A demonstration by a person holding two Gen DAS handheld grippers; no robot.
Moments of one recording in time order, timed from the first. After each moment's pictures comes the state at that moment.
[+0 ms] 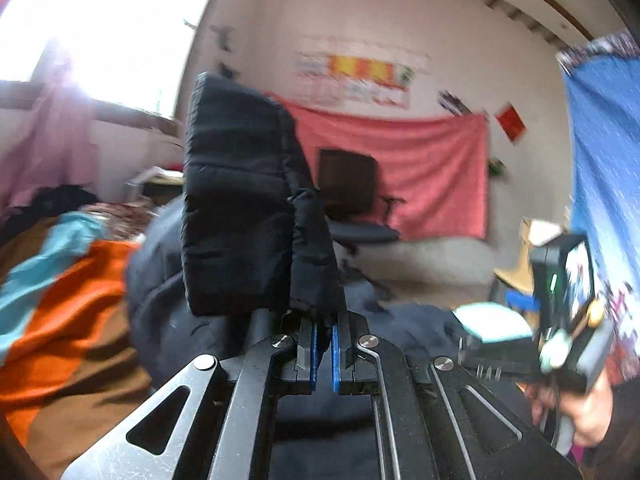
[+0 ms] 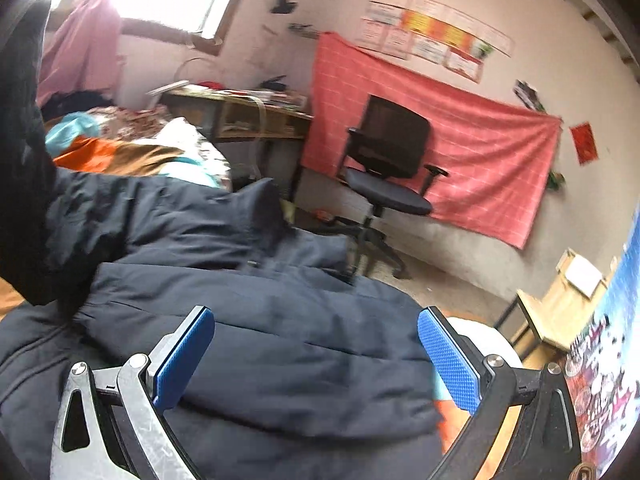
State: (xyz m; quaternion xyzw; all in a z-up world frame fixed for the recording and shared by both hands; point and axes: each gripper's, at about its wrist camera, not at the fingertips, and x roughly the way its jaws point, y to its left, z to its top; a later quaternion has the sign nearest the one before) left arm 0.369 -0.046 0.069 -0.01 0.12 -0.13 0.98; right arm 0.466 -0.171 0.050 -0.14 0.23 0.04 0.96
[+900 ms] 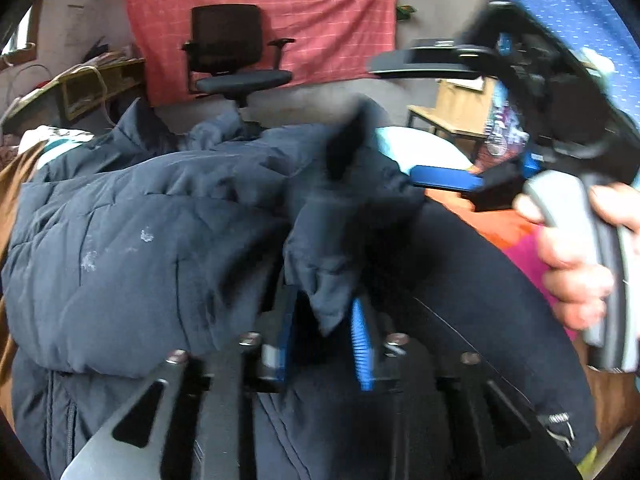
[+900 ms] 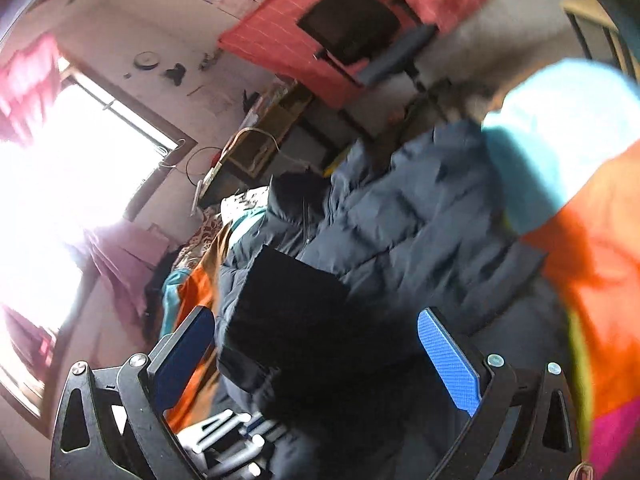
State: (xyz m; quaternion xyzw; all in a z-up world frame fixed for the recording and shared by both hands) left arm 0.433 -0.161 -0.026 0.10 0.35 -0.30 0.88; right arm 0.484 -0.340 0.002 0.37 0.34 0.24 0.83
